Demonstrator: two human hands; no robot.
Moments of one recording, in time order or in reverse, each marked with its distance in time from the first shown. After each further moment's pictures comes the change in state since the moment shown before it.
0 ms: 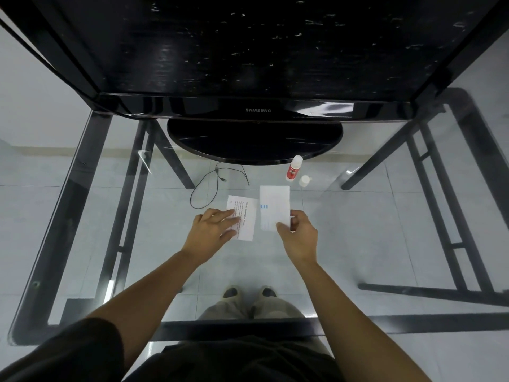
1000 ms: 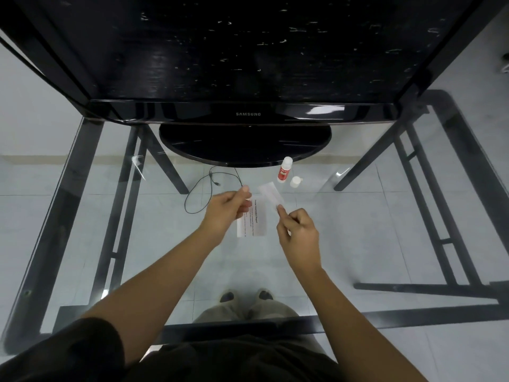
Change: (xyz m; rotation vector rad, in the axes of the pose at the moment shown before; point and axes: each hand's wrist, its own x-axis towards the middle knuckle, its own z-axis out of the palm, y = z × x) left_hand 0.045 0.068 -0.045 -1.133 0.072 -0.551; right_hand -0.018 -0.008 -0.025 -0.325 0.117 -0.551
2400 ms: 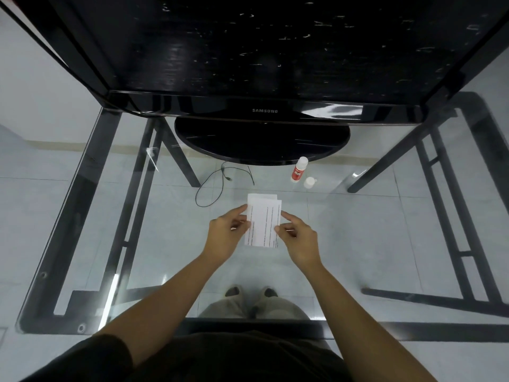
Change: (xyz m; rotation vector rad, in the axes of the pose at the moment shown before) left_hand -0.020 -0.053 -0.012 0.314 0.061 0.223; right_hand 0.007 0.015 0.029 0.367 -0.327 0.444
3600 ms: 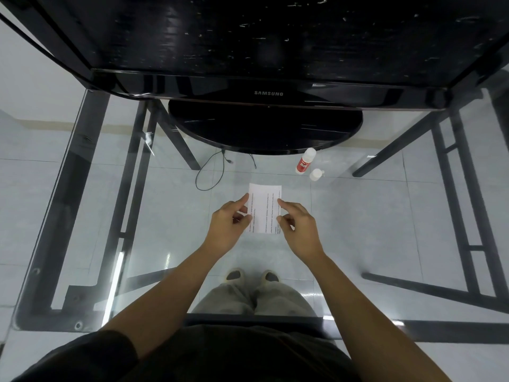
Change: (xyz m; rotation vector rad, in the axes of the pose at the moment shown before) left_hand 0.023 -0.016 0.009 0.140 -0.046 0.018; right_hand 0.029 0.010 0.002 -0.227 -0.064 -0.219
